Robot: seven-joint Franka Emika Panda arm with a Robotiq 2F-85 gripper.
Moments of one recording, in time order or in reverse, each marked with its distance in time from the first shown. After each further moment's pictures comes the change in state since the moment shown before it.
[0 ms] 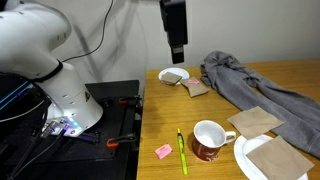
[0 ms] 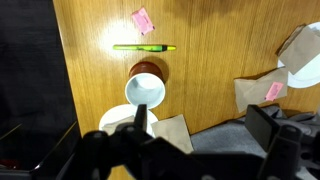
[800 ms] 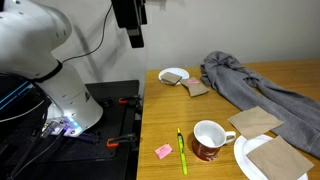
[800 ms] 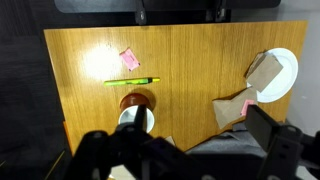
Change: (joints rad) arm -0.017 -0.164 -0.063 0.039 0.027 -0.309 0.001
